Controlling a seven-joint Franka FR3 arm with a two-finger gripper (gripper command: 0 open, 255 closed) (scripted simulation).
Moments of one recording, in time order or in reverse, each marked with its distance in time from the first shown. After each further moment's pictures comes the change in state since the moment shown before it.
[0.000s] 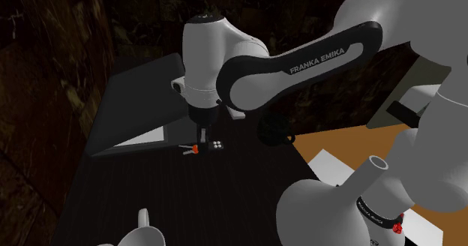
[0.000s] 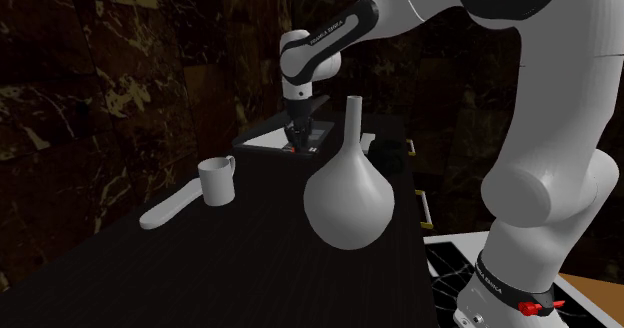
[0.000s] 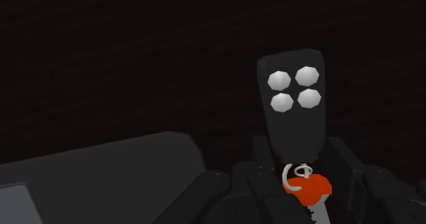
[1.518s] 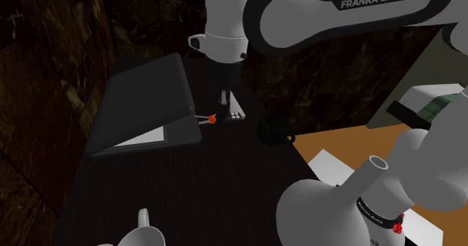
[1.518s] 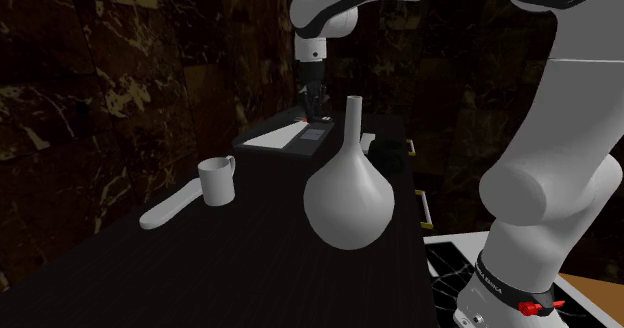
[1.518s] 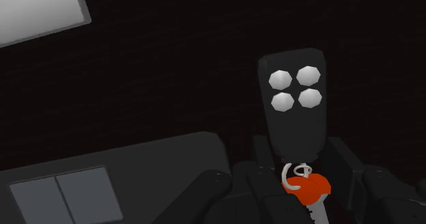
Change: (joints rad) arm -0.043 -0.187 -0.017 0.053 0.087 -0.219 -0.100
